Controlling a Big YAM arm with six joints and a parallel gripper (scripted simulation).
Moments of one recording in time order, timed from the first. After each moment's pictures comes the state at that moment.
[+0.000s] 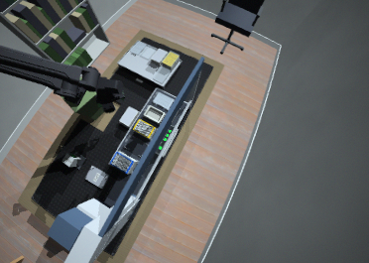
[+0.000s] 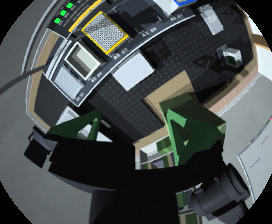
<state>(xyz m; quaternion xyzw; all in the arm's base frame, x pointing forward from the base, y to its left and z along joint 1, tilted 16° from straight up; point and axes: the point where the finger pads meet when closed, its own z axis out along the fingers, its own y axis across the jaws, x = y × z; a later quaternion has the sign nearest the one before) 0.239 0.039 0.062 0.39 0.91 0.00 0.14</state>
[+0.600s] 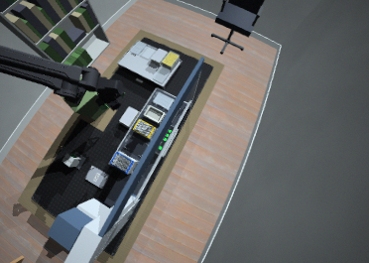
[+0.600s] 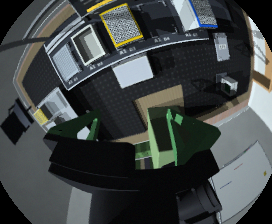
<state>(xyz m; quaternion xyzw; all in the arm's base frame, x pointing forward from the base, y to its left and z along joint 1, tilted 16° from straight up) 0.239 0.039 0.062 0.24 0.96 -0.02 0.14</state>
